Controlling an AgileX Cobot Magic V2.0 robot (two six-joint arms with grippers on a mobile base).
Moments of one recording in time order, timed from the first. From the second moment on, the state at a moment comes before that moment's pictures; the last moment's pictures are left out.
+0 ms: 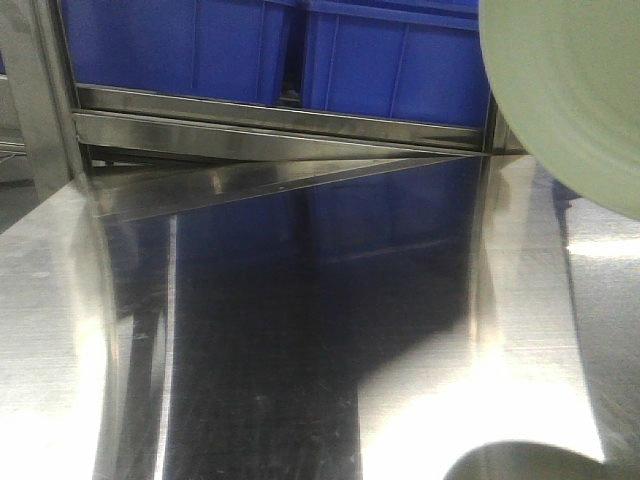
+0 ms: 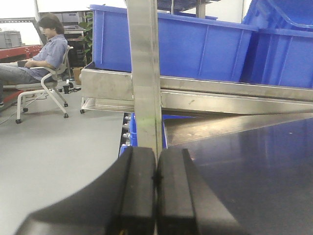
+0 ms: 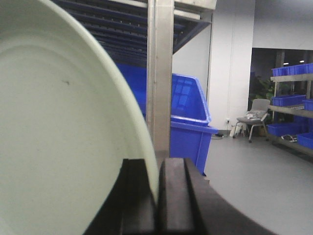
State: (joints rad) left arm -0.02 0.00 0.01 0.01 0.03 0.03; right arm 0.01 0.03 0.03 0.01 -0.32 0.02
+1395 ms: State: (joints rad) left arm -0.02 0.00 0.01 0.01 0.03 0.03; right arm 0.01 0.03 0.03 0.01 -0.33 0.02
